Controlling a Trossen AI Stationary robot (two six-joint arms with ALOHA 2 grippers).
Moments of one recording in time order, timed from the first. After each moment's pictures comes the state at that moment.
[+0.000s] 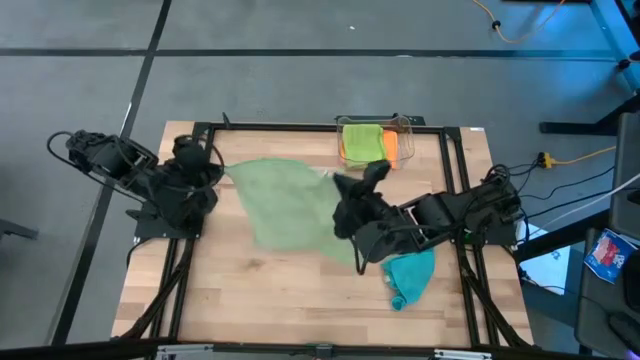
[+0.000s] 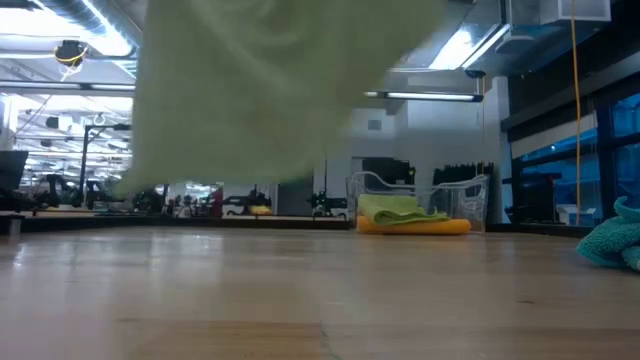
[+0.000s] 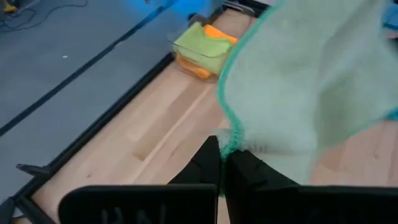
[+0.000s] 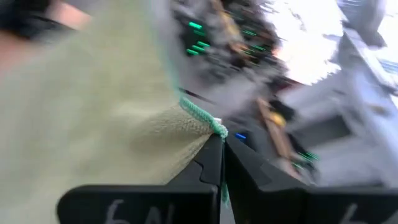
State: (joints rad) left arm -0.48 0.97 1.46 -1.45 -0.80 -0.84; right arm 0.44 1.84 2.14 -0.94 1.20 -0.34
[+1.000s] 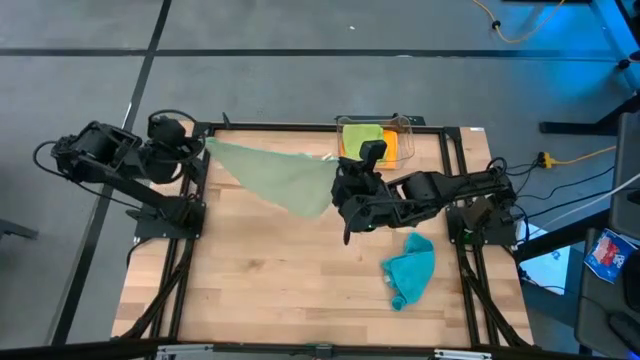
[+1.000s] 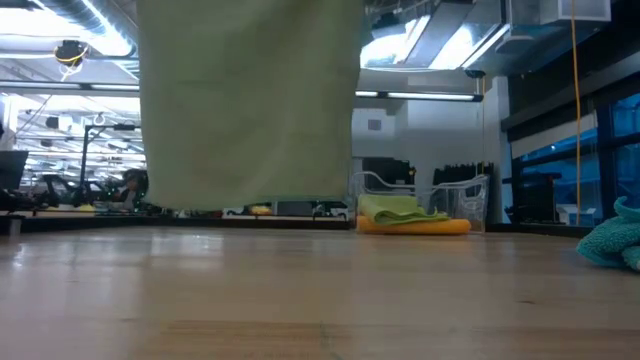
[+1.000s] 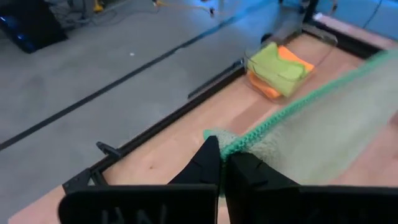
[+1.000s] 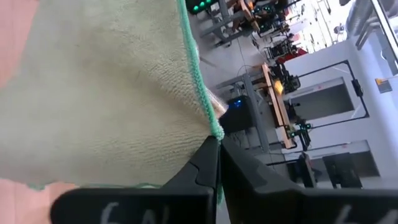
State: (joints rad) left arm -0.27 0.87 1.46 -1.57 -0.89 -0.86; right arm 0.30 1.84 2.14 -1.19 1.11 -0.21
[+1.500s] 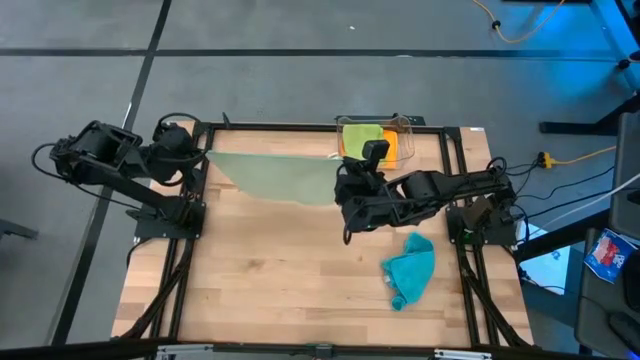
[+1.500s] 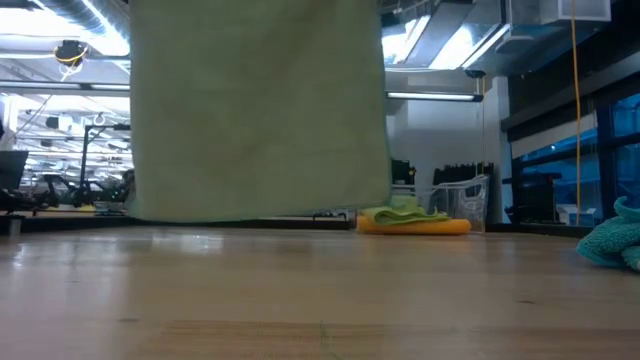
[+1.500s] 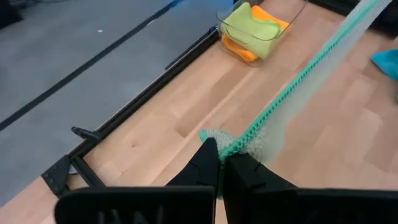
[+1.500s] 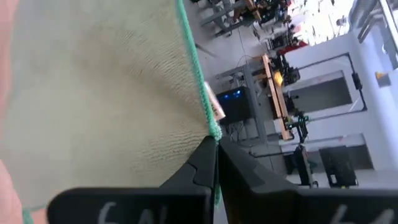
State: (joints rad) left arm -0.24 0.87 1.46 -1.57 -0.70 -0.75; right arm 0.30 1.84 2.14 -1.28 1.11 -0.14
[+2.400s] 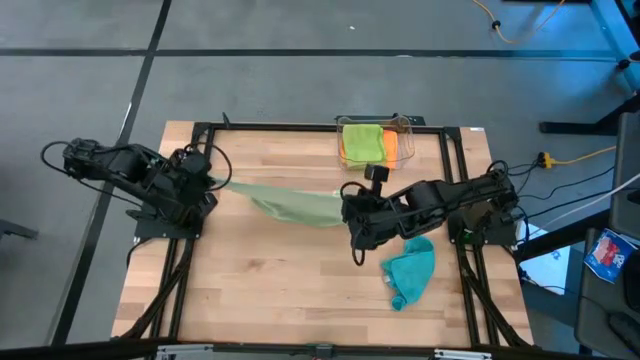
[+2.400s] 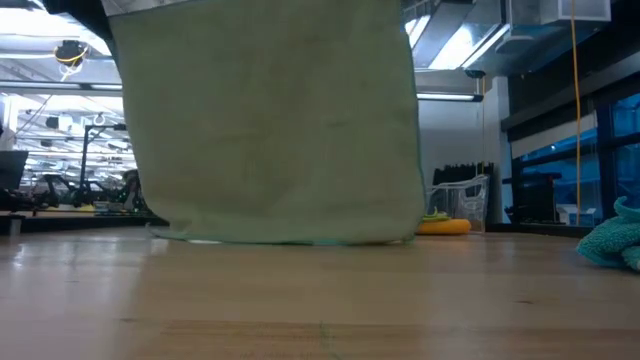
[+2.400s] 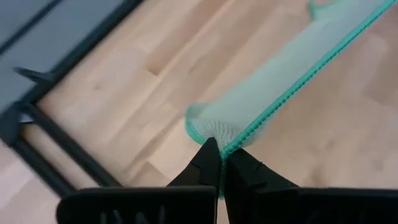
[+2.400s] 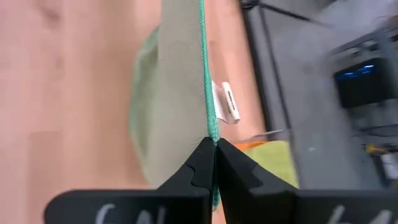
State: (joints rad) left arm -0.34 0.87 1.23 -1.55 -0.52 -0.94; right arm 0.37 1.84 2.14 -1.44 0.67 0.23
